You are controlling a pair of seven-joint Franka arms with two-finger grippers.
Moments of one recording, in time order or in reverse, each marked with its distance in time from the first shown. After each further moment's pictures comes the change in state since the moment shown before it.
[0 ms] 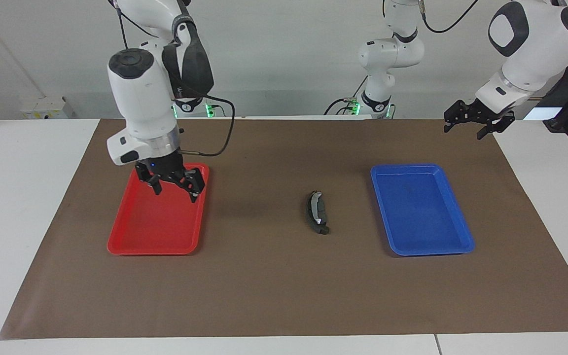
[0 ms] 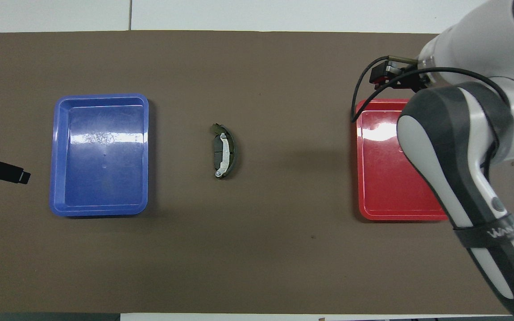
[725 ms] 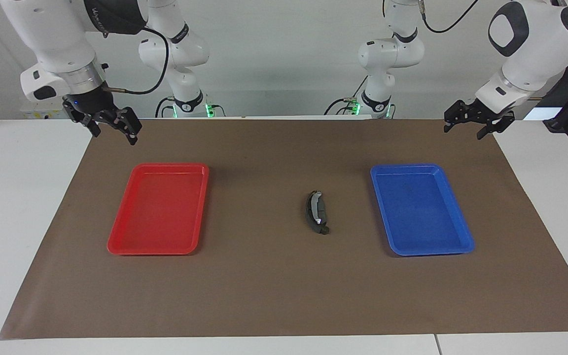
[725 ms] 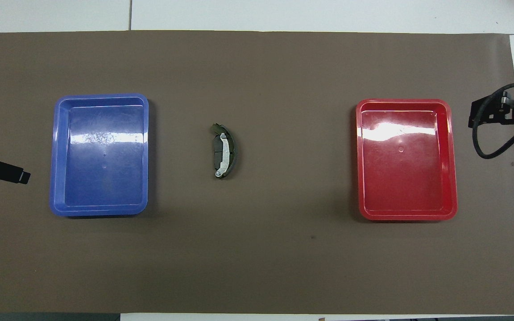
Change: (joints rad) left arm 0.000 0.000 0.000 0.000 0.000 0.000 0.000; right arm -0.149 -0.174 0.001 -0.003 0.000 -0.310 -0.197
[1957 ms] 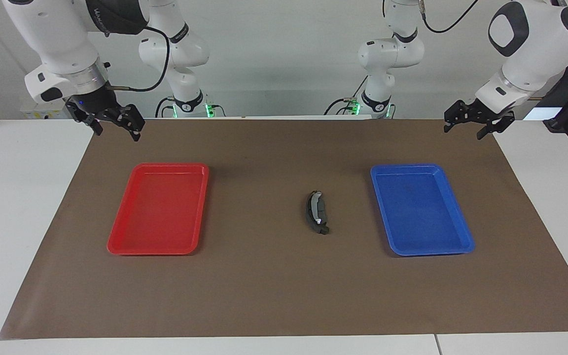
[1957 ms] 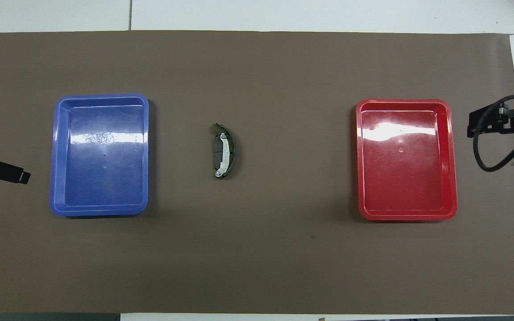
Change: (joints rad) left arm 0.000 0.000 0.000 0.000 0.000 0.000 0.000; right arm -0.043 -0.020 0.047 -0.024 0.000 -0.020 -0.041
